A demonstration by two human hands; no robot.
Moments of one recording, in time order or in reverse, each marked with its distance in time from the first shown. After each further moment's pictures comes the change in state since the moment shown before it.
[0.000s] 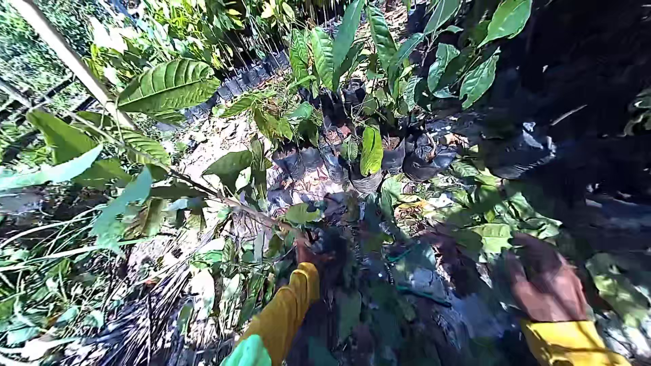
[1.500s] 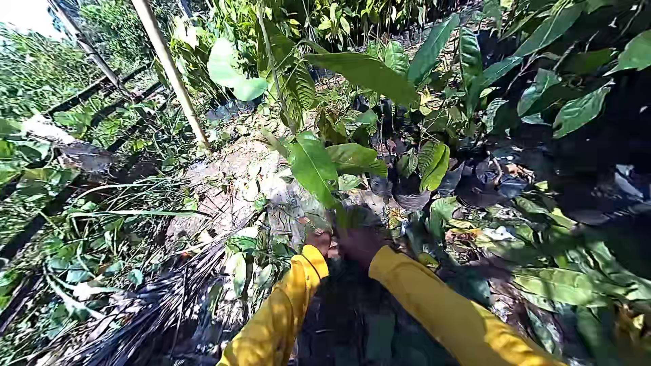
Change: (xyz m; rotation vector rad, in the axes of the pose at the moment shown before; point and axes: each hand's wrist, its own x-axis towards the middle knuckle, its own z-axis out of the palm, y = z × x) left_hand -0.024 0.040 -0.118 -0.714 -0.063 -0.132; right_hand 0.032 -0.271 0.209 -0.263 -0.948 -0.546
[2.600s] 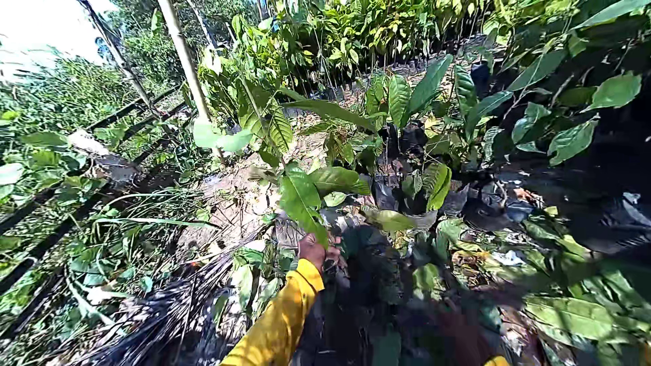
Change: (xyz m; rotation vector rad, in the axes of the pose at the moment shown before) left_hand -0.018 0.022 -0.018 -0.228 0.013 0.231; right_hand -0.155 0.154 0.108 -0.071 -0.038 0.252
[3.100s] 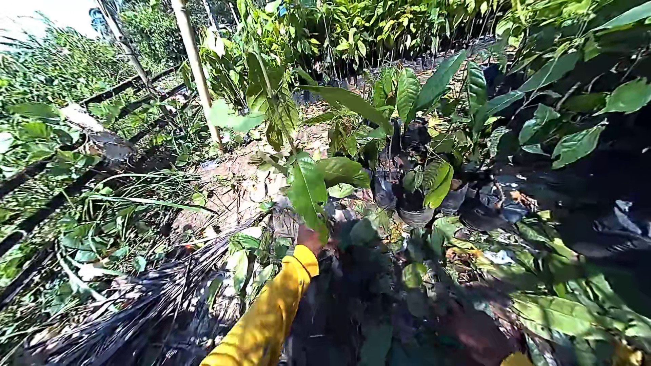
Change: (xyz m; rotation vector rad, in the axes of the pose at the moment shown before) left_hand 0.008 0.002 -0.004 0.077 0.023 -0.055; right_hand -0.016 0.035 -0.024 -0.229 -0.165 0.017
